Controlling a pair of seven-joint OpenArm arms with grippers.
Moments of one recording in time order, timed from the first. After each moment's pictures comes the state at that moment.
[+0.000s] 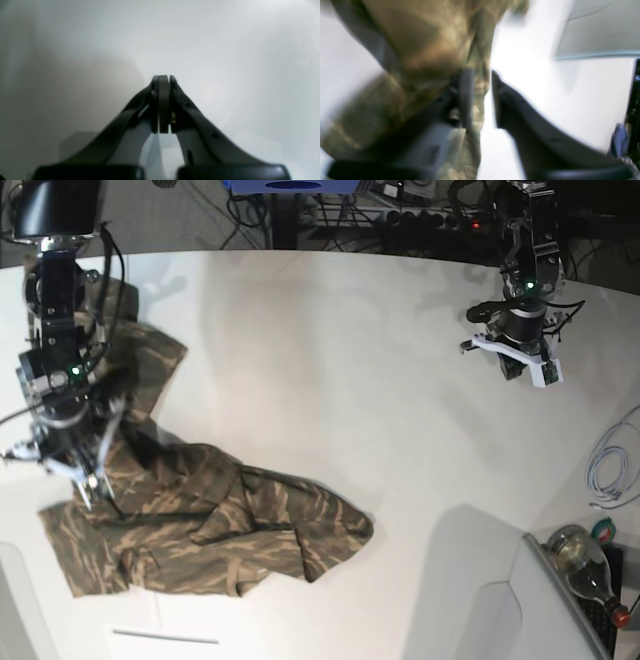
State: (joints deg) left arm 16.6 -10.4 -15.1 77.3 -14.7 -1.2 12.4; right arm -2.7 8.5 3.7 97.4 -23.7 16.3 -43.5
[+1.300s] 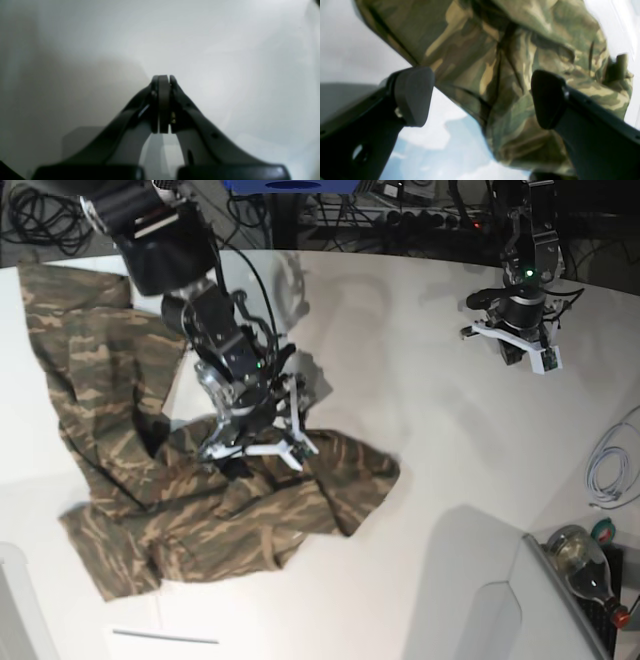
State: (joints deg) left arm 18.9 -10.5 -15.3 77.3 -14.7 -1.2 12.3; right arm 7.5 -5.1 -20.2 57.3 -33.6 3.4 -17.2
